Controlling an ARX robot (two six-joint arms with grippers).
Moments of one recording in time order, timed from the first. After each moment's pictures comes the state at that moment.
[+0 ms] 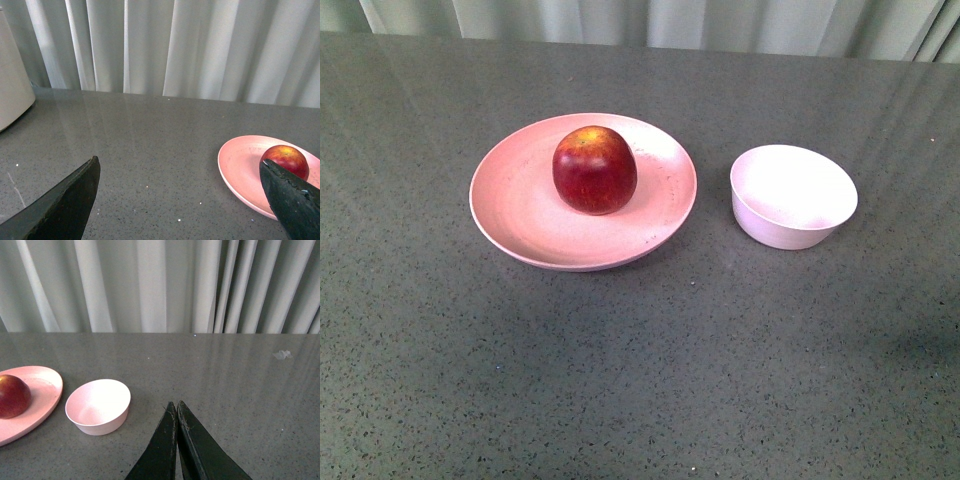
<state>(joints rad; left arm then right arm) 0.00 0.02 0.01 0.00 0.00 -0.01 0.00 0.01 0.02 0.00 0.00 0.00</state>
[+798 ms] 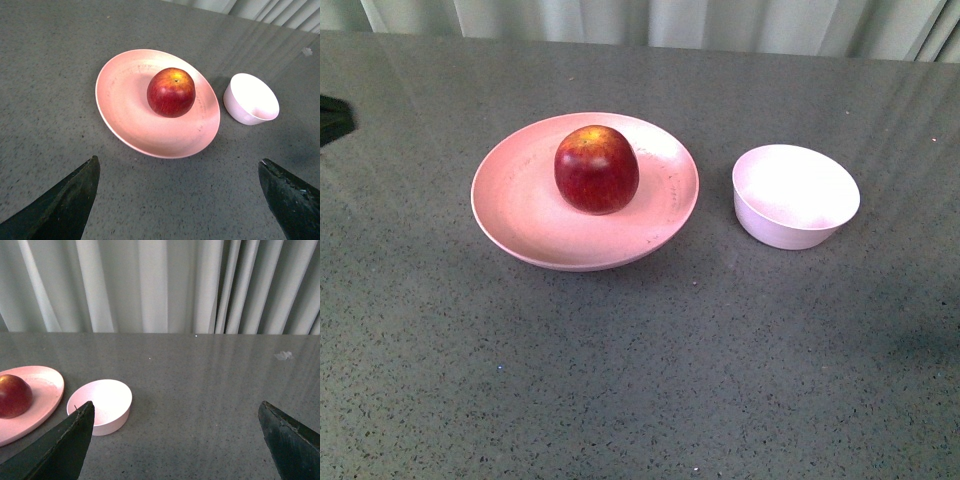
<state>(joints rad) -0.14 1.08 0.38 0.24 0.38 -0.18 0.00 0.01 0.02 0.00 0.00 0.00</state>
